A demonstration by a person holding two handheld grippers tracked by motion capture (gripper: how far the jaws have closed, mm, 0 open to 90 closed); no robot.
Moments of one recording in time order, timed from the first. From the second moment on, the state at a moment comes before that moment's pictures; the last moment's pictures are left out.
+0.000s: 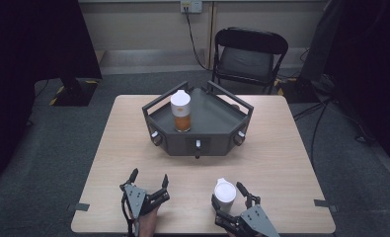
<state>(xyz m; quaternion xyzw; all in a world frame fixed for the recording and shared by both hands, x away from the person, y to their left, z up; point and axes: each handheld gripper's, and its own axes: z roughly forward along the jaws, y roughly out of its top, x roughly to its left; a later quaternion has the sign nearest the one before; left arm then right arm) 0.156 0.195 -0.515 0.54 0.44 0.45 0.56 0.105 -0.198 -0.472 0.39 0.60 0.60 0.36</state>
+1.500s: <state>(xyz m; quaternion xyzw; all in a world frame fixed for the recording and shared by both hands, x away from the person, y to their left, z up) 0.156 0.195 -0.515 0.54 0.44 0.45 0.56 0.113 -0.193 -0.470 0.40 0.63 0.58 0.33</state>
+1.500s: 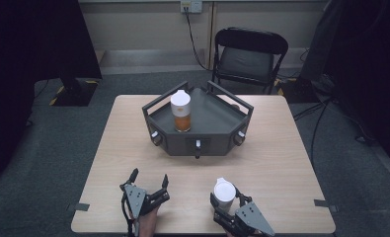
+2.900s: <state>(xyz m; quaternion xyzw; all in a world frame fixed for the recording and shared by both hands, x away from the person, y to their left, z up) 0.156 0.195 -0.514 0.54 0.44 0.45 0.56 0.145 -0.199 -0.428 0.39 0.64 0.57 0.33</state>
